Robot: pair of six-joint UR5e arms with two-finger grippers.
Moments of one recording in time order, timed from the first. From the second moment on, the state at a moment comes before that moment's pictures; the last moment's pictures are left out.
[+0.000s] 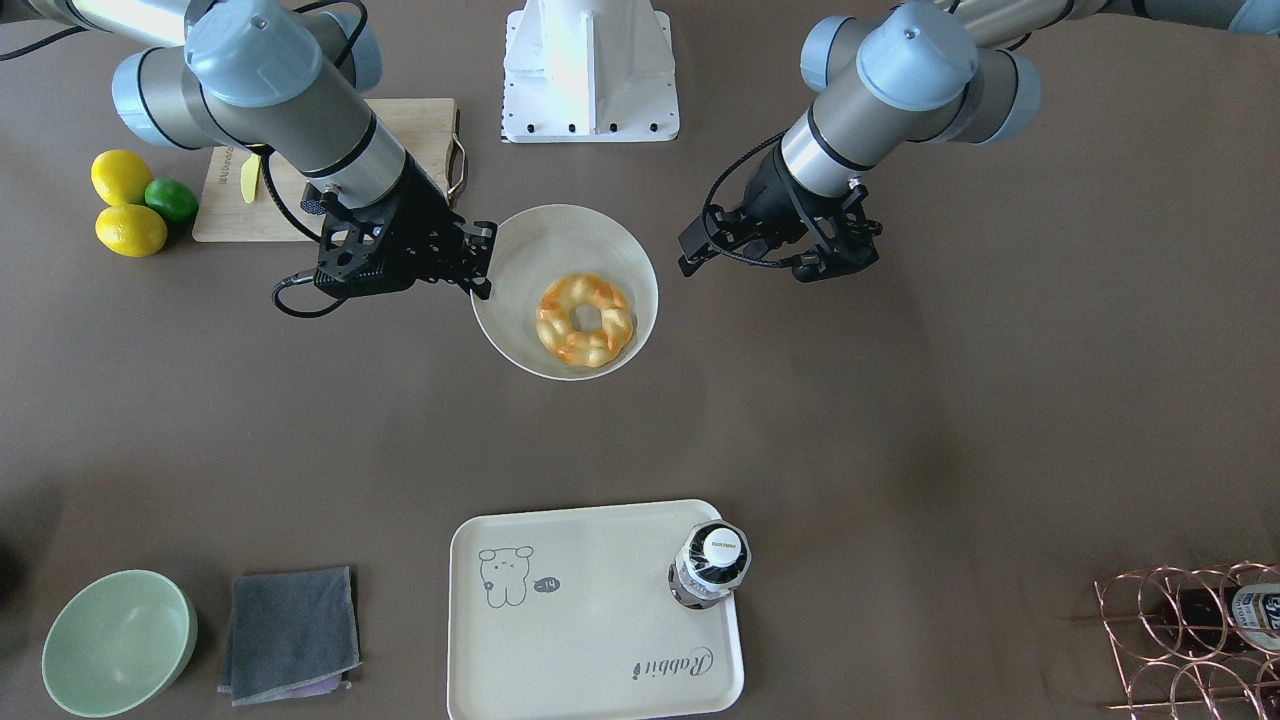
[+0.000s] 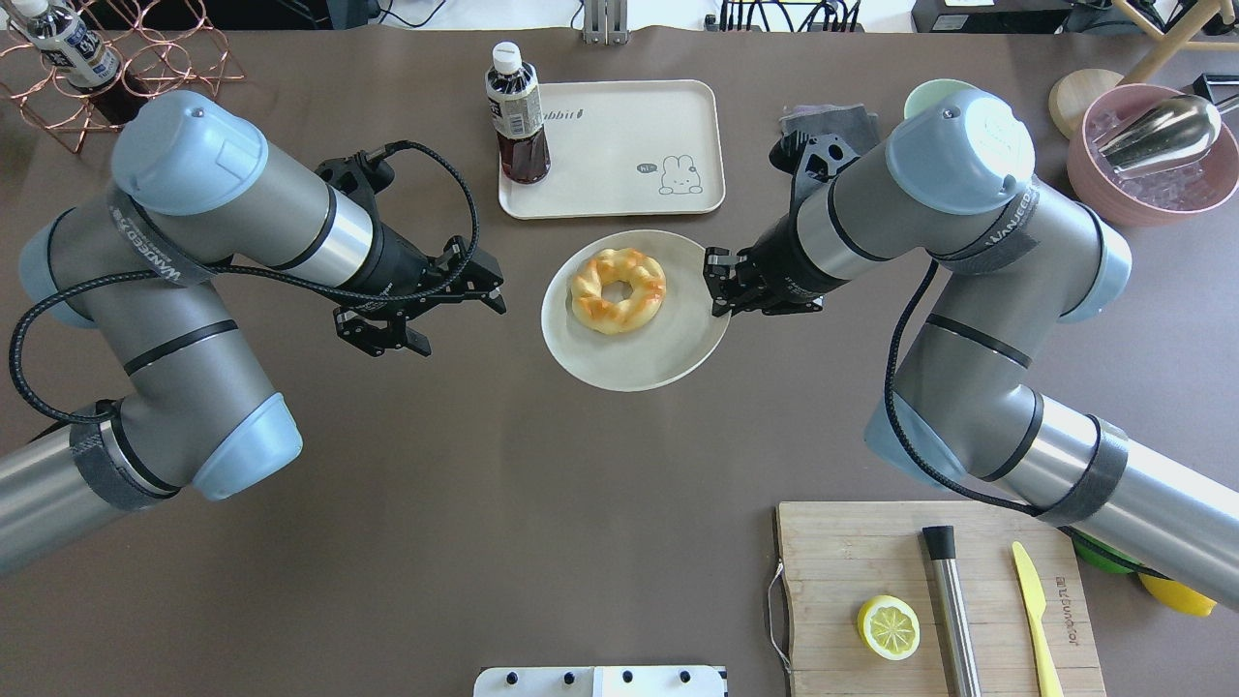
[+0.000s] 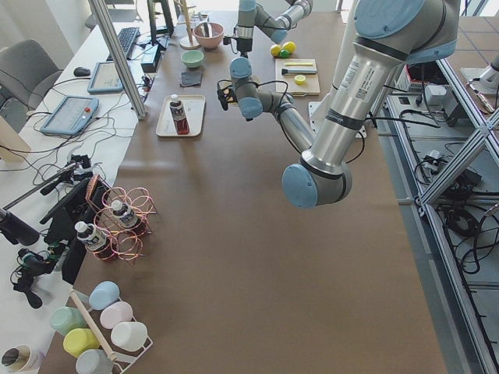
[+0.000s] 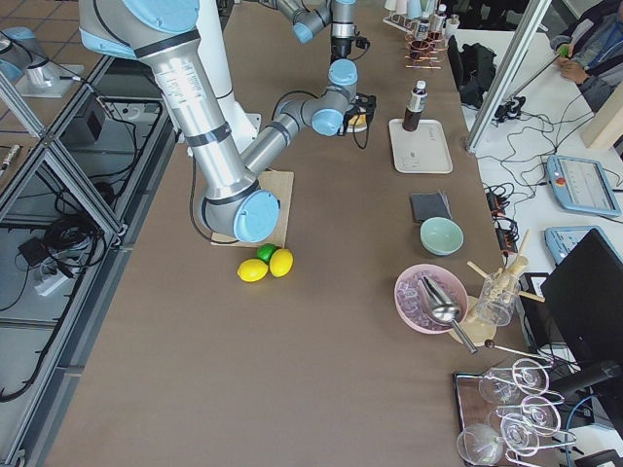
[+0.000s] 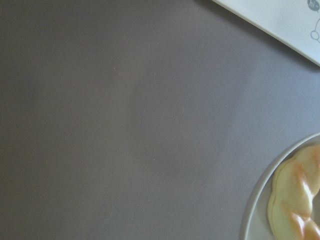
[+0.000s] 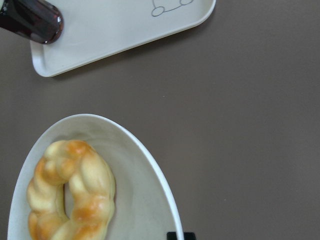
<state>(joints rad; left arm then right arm) -0.70 -2.07 -1.79 -1.95 -2.20 -1.63 0.70 -1.08 1.79 -1.22 2.11 1.38</state>
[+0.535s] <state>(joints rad) -0.73 -2.05 -1.82 -1.95 -2.20 -1.63 0.76 -1.01 1.59 -1.13 2.04 1.61</state>
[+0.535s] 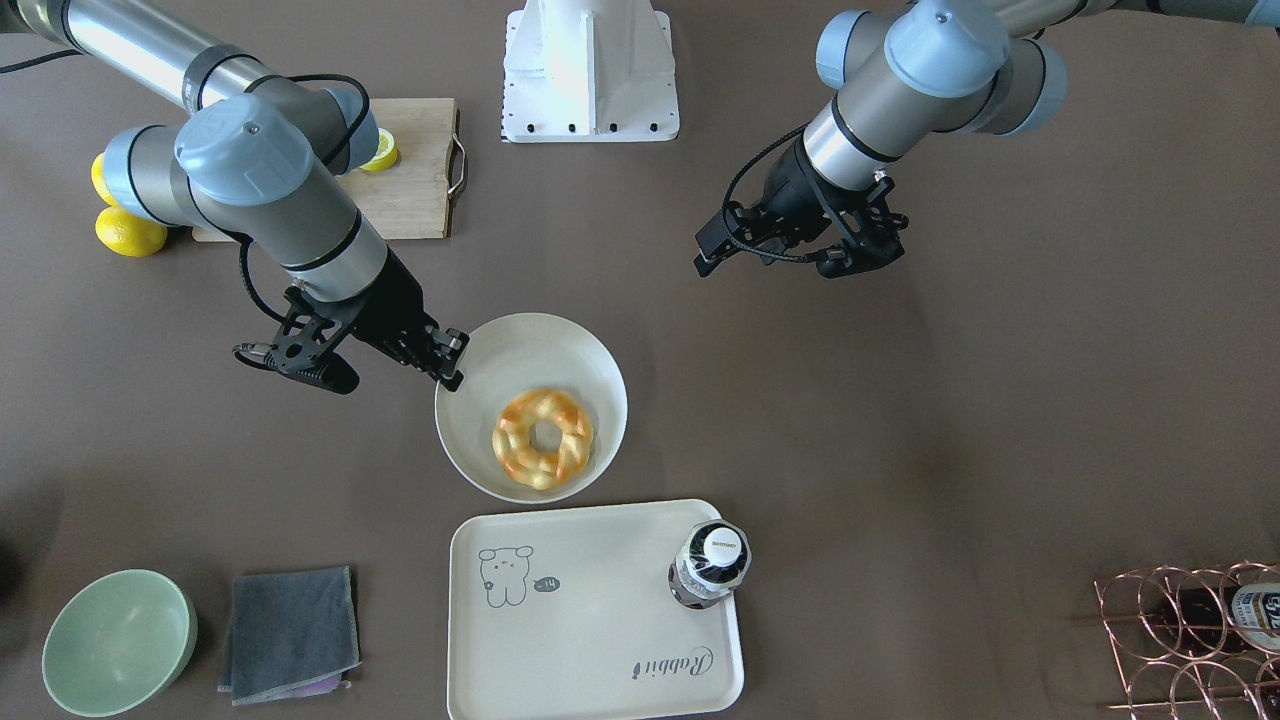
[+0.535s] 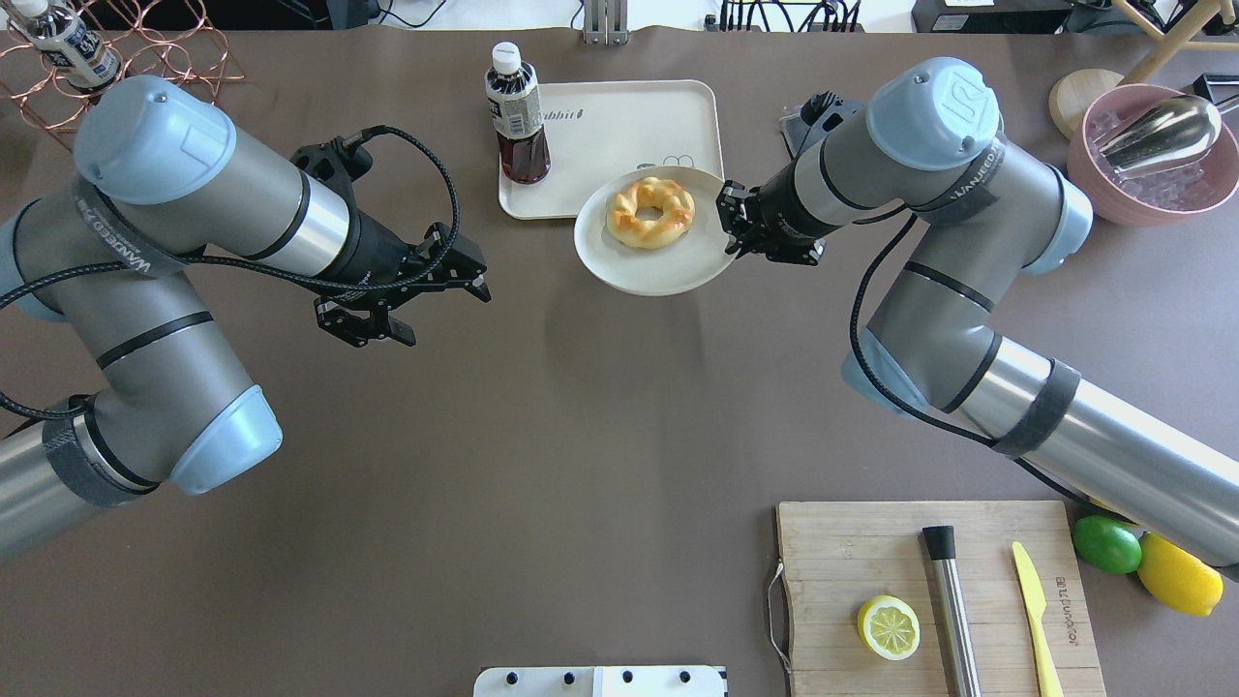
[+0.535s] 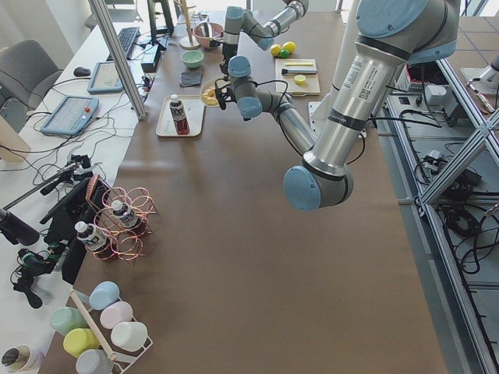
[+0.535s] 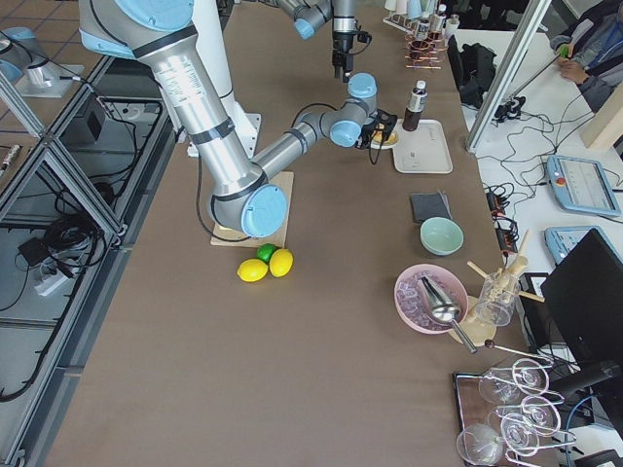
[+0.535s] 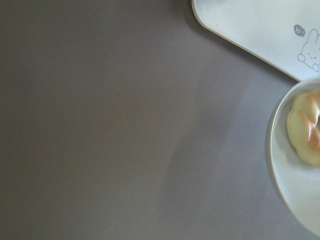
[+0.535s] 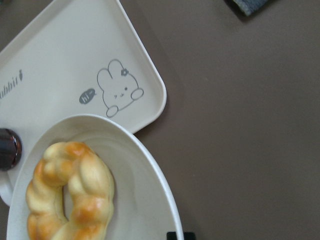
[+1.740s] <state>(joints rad) -0.73 -1.98 -1.86 -1.95 -2.20 -1.63 0.71 -0.66 0.96 -0.89 1.63 2.17</state>
